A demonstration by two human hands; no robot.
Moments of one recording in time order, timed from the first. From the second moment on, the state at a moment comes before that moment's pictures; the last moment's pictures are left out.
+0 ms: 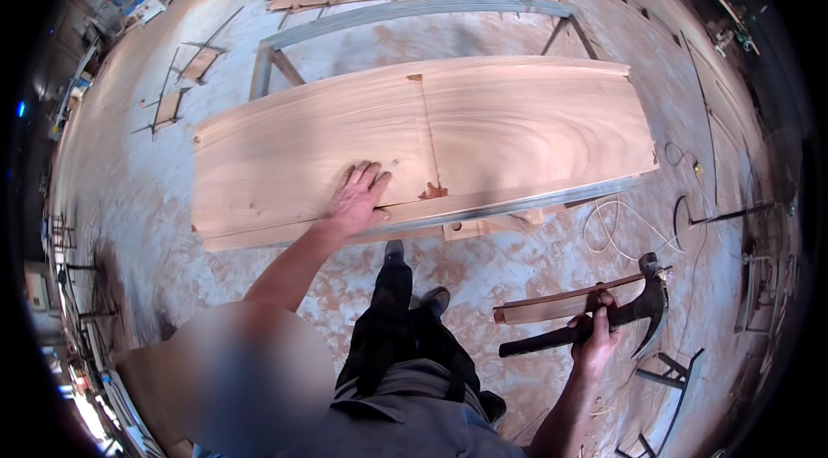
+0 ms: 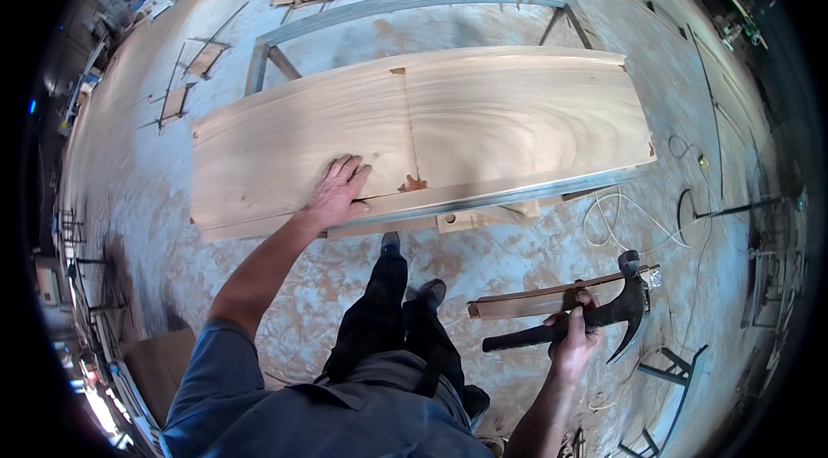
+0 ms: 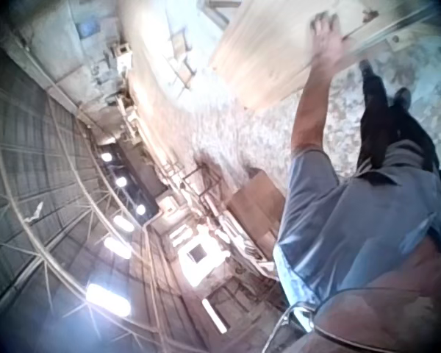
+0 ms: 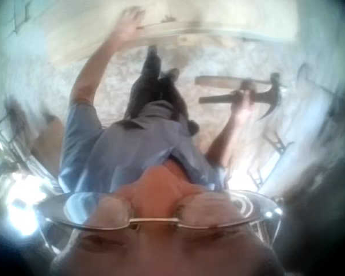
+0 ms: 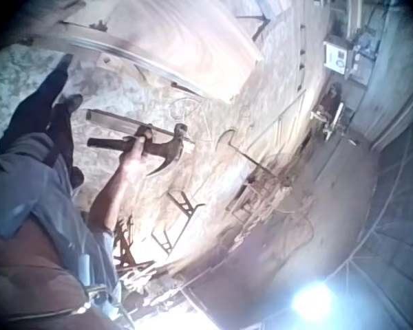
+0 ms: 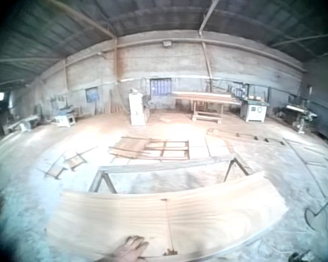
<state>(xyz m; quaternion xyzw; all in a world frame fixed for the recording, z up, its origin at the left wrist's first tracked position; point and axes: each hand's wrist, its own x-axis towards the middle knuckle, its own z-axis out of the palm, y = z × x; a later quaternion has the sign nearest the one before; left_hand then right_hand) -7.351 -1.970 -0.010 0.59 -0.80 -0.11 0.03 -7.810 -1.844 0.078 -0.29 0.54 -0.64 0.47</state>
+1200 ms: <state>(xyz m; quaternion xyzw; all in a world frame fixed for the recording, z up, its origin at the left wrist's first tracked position) -7.296 -2.127 0.185 0.56 -0.83 0.00 0.10 -7.713 -2.051 0.222 -0.48 0.39 -0.61 0.49</state>
